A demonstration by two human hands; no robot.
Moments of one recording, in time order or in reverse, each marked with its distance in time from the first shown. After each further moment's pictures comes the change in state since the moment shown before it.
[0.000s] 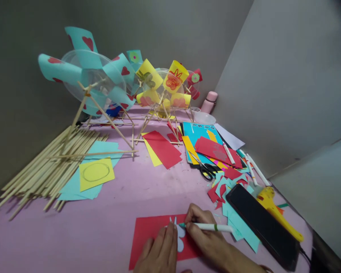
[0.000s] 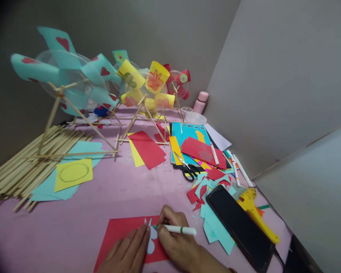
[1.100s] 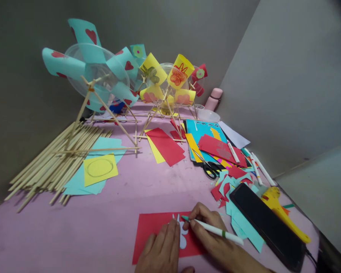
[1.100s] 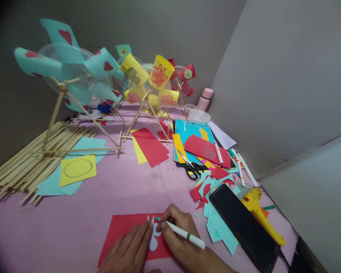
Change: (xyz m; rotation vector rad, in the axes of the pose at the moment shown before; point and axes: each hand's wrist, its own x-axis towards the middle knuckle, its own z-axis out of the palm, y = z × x) left_hand 0.003 -0.003 -0.004 -0.111 0.070 -0.064; right_hand -0.008 -0.014 -0.011 0.144 -0.033 0.017
